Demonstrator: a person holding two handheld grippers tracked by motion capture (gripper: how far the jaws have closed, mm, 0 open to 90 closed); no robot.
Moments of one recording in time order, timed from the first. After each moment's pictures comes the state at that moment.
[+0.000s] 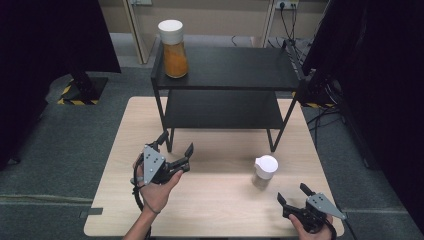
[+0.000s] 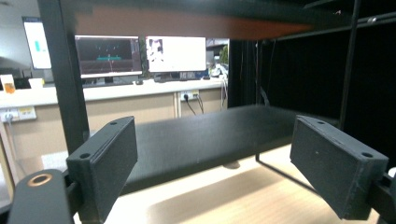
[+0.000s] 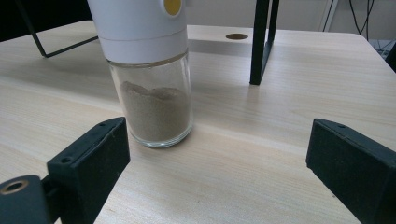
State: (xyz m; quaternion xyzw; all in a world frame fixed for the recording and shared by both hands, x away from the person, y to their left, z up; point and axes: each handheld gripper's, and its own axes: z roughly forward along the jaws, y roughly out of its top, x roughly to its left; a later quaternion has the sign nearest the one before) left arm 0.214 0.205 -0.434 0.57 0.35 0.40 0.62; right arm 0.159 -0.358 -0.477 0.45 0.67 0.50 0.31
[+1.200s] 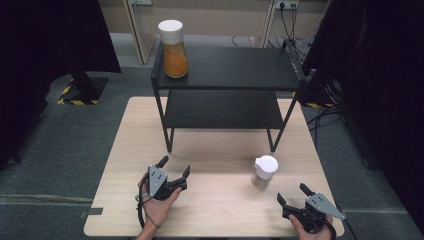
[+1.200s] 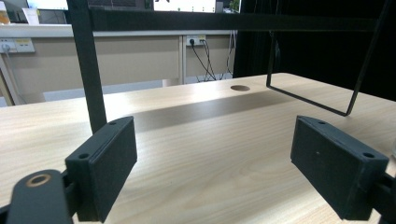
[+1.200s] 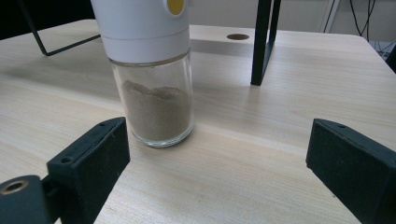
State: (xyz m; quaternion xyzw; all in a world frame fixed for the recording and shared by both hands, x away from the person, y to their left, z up) left arm 0.212 0.215 -0.505 0.61 0.41 0.35 0.58; right arm 0.159 -0.357 -0.477 0.45 0.68 0.50 0.31
